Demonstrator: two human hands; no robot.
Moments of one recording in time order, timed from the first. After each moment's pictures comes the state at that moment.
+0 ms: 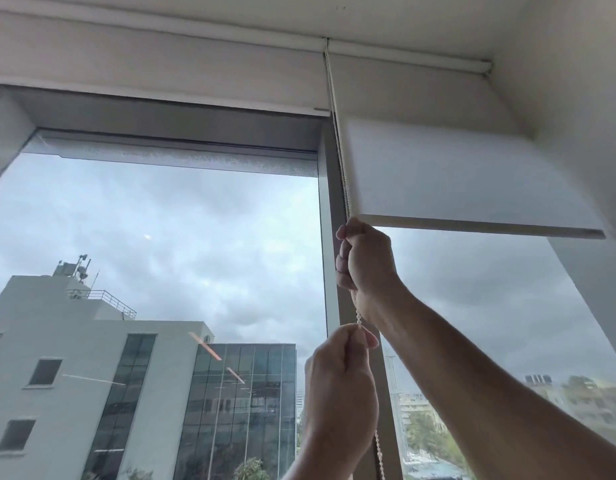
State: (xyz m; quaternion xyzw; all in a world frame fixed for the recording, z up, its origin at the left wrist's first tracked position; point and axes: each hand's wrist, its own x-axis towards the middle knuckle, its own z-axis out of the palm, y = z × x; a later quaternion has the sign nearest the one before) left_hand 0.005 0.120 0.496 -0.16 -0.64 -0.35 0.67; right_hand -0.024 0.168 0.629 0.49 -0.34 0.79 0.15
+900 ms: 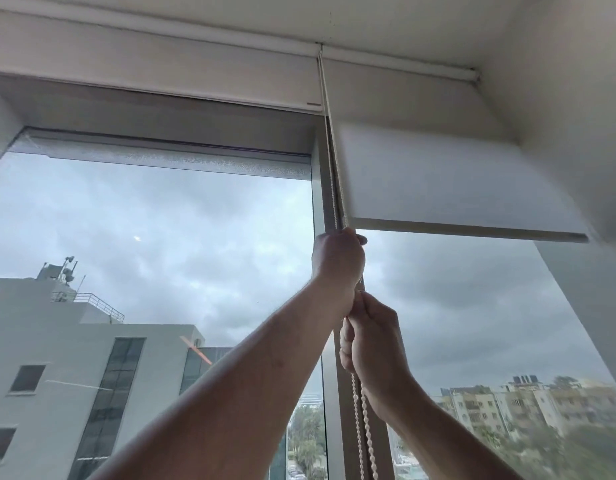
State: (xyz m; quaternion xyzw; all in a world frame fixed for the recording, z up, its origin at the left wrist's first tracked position) left_hand 0.021 0.149 0.632 -0.13 -0.66 -0.50 0.54; right_hand -0.042 0.168 0.537 0.53 -0.39 0.71 0.26
